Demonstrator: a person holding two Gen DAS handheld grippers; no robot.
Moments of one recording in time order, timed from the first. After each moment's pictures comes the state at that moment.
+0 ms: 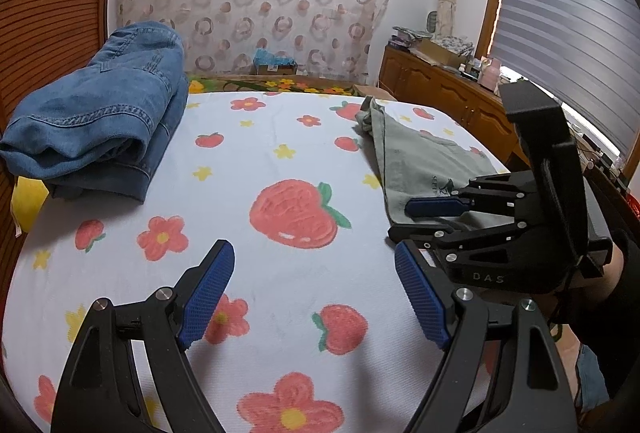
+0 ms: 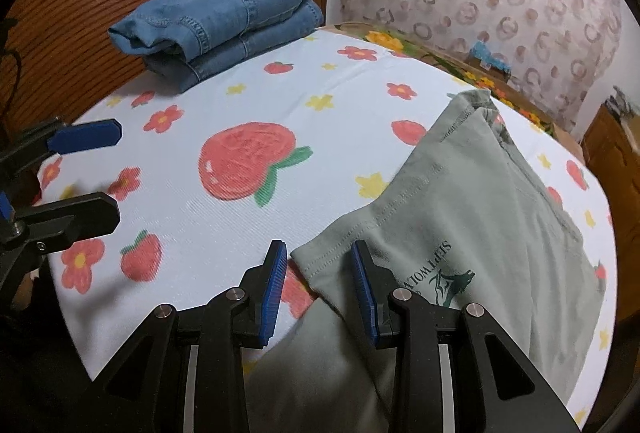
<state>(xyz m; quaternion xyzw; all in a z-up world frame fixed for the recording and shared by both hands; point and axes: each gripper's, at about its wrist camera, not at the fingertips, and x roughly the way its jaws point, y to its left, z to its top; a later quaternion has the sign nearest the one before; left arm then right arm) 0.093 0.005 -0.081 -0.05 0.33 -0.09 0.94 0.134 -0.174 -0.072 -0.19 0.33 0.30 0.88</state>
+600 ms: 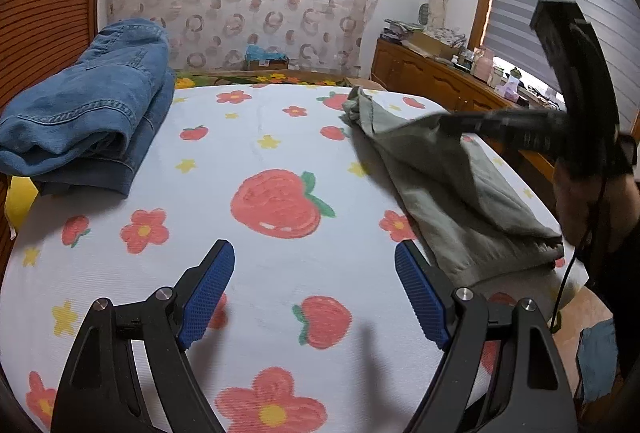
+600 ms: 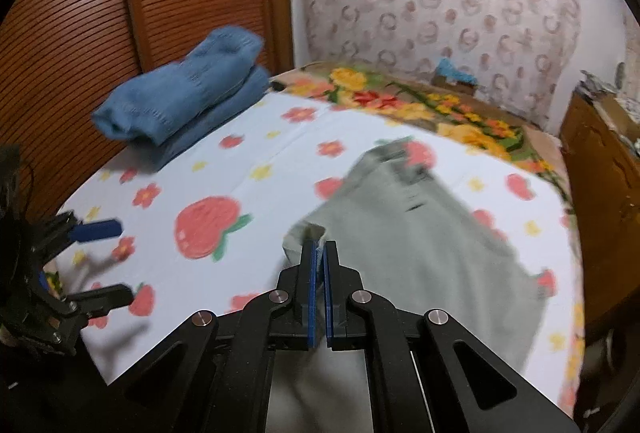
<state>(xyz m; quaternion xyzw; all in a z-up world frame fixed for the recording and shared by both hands) 0.092 -0.010 -0.089 -0.04 0.34 -0.10 0.93 0.135 -0.231 -0.026 -0.11 0.28 0.27 0.91</state>
